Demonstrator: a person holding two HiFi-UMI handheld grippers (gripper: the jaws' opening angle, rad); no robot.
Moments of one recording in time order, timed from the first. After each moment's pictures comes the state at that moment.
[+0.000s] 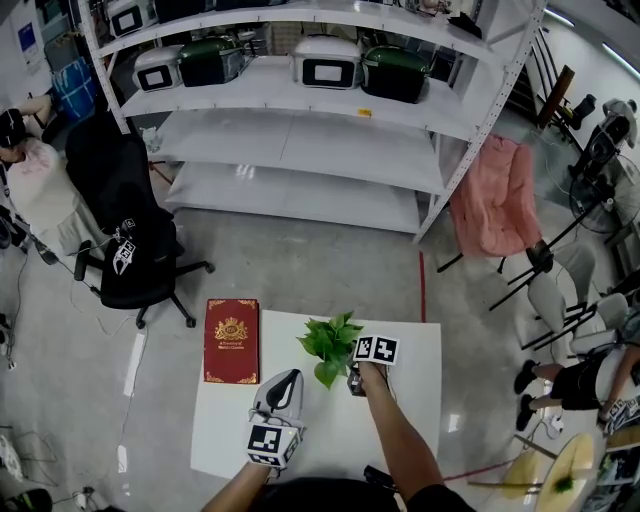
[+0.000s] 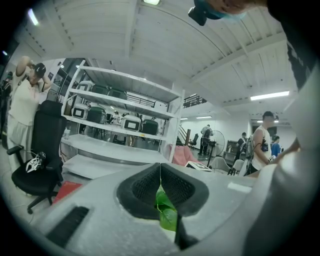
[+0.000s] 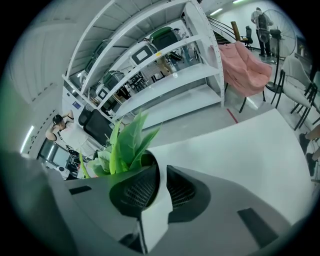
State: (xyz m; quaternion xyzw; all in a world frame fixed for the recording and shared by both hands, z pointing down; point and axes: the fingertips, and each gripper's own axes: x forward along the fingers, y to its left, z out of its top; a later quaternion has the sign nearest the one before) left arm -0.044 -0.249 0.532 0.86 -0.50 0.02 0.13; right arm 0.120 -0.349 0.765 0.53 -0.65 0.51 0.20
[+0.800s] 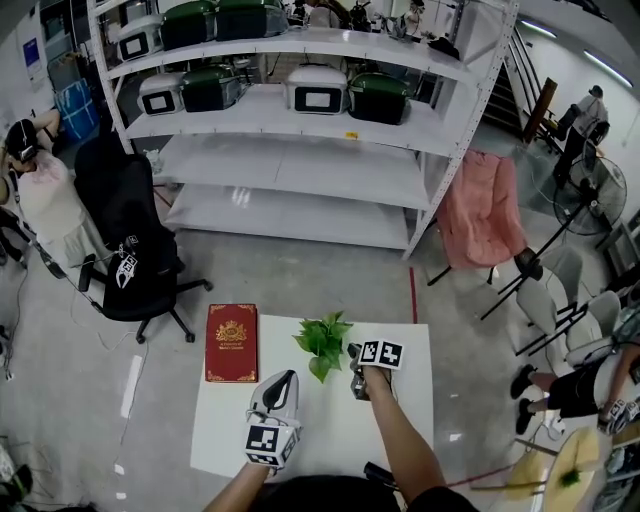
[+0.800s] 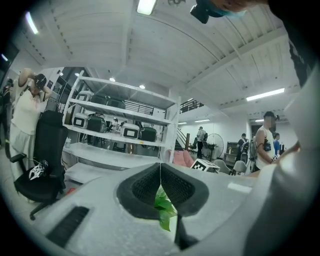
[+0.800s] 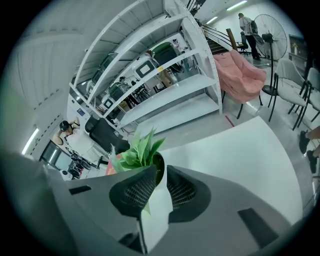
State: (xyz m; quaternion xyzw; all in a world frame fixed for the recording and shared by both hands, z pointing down) left arm -0.049 -0.201 0.497 0.86 -0.51 0.00 0.10; right arm 0.139 -0.308 0.707 0.55 -0.66 0.49 0.15
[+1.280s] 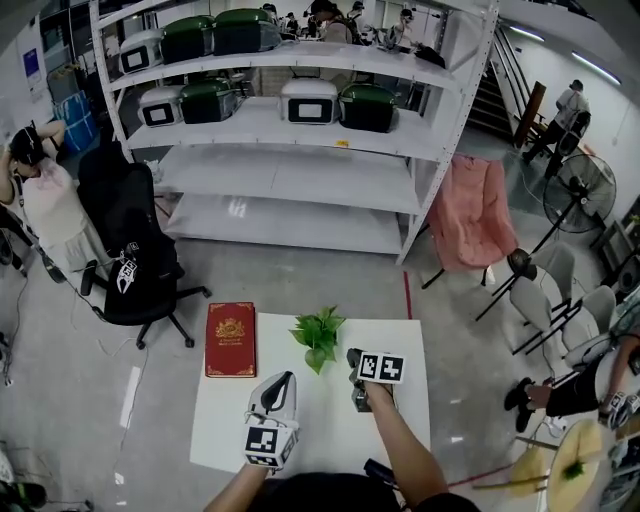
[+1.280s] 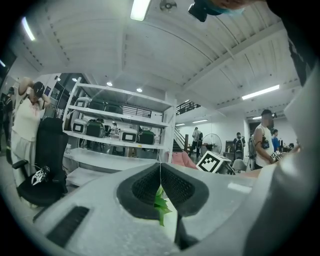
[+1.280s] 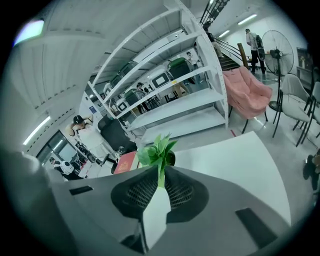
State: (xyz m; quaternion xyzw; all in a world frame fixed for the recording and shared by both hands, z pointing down) left arm -0.044 -0.152 0.478 0.86 -0.50 0.00 0.07; right arm 0.136 -0.243 0.645 0.55 -0.71 0.42 0.14
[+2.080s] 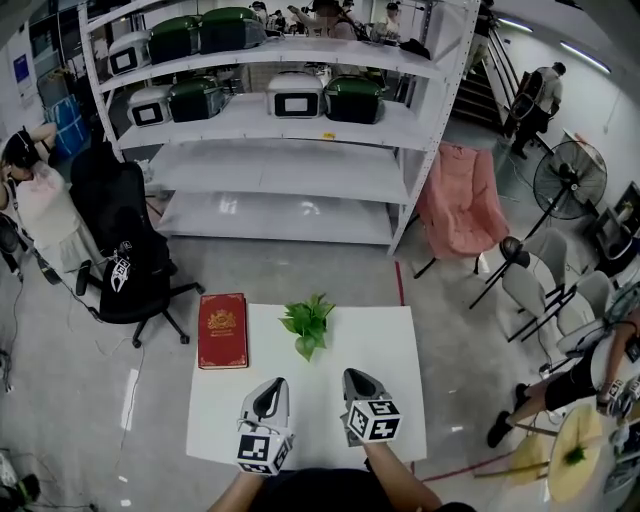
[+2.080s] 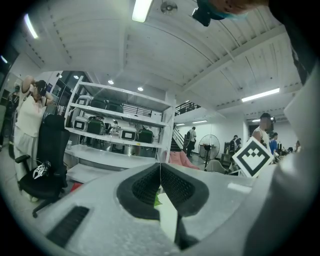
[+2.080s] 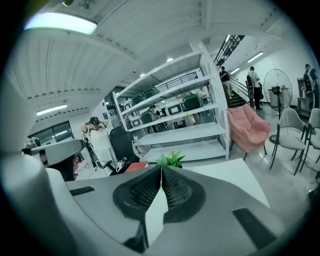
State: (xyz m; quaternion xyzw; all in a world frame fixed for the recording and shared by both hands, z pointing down) left arm -0.037 -0.102 0.479 0.86 -0.50 0.00 0.08; right arm 0.120 -0.123 0.557 0.58 -0.77 0.25 0.08
